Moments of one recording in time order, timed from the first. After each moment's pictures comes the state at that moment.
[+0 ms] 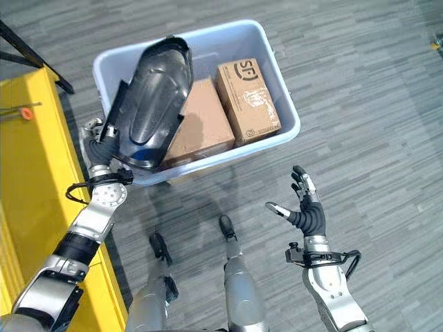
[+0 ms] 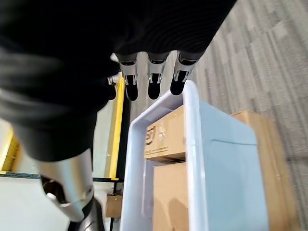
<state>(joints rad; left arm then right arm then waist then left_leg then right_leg) -0.48 0.46 -0.15 0.28 0.04 -0.07 0.75 0.19 -0.57 0.20 -0.17 0.33 -0.33 -0.32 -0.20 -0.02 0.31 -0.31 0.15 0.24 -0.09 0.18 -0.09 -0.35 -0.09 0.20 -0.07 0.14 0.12</state>
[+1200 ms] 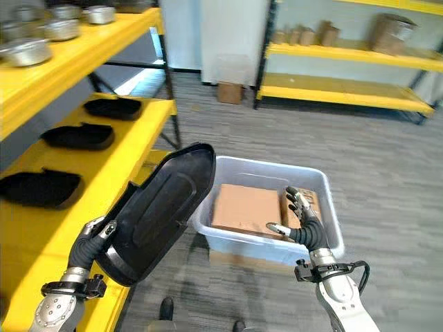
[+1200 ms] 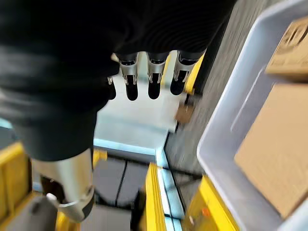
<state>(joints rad) 0.40 0.48 -0.06 -0.22 -0.38 -0.16 0.11 0.27 -0.58 0.13 -0.14 0.29 -0.20 -0.12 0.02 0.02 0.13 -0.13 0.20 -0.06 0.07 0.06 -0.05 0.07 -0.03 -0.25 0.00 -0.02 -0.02</state>
